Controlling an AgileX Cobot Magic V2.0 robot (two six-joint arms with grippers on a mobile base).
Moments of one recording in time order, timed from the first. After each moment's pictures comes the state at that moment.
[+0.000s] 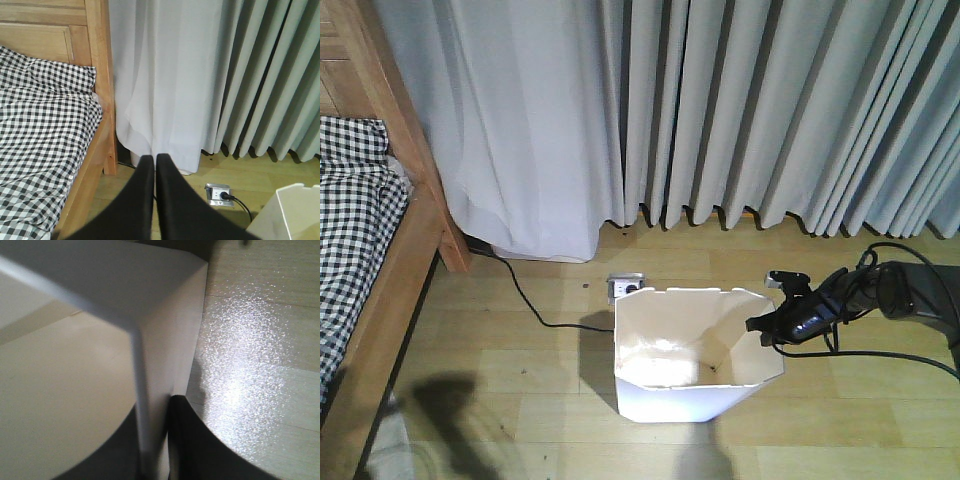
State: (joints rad) left arm 0.14 -0.01 0.03 0.04 0.35 -0.10; right arm -0.11 3.13 -1.94 0.76 0.48 -0.89
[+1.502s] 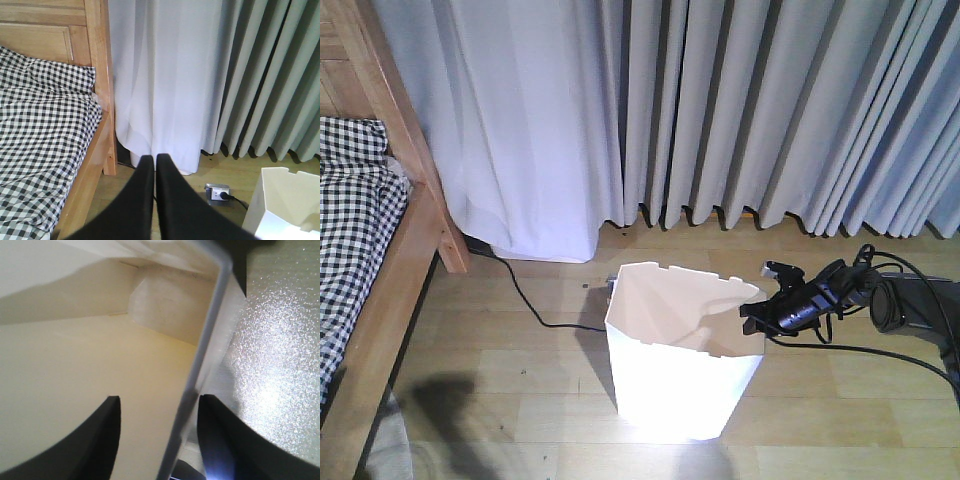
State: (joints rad) left arm 0.14 -0.01 0.03 0.04 0.35 -0.10; right arm -0.11 3.21 -2.13 0.74 0.64 -0.77
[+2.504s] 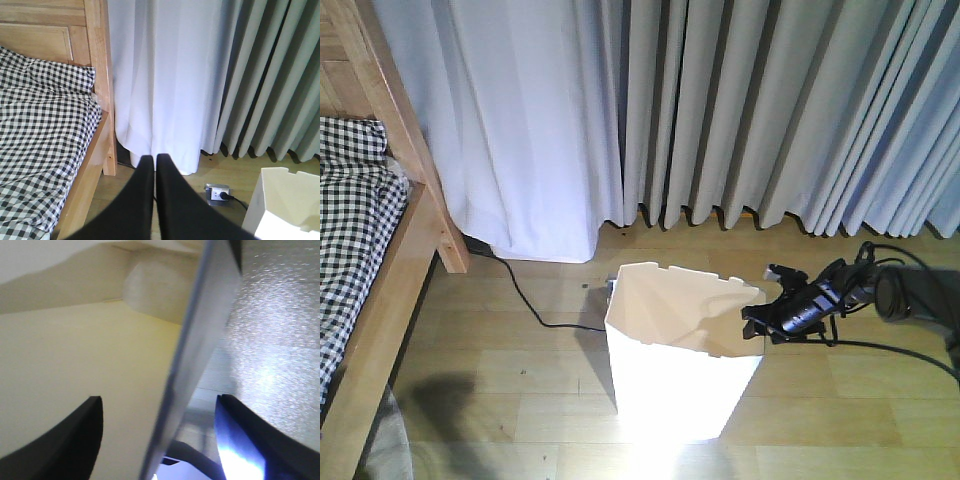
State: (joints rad) left arm 0.14 -0.01 0.03 0.04 0.35 -0.10; right arm -0.11 3.14 -2.01 0.70 0.59 -0.70
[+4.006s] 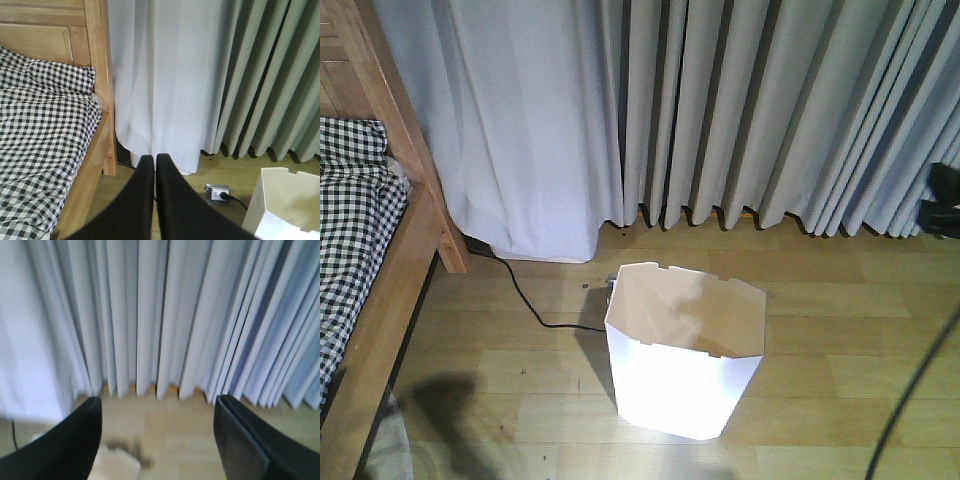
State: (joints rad) left arm 0.14 -0.01 0.03 0.04 0.35 -0.10; right arm -0.12 0.93 -0.49 1.31 0.09 -1.39
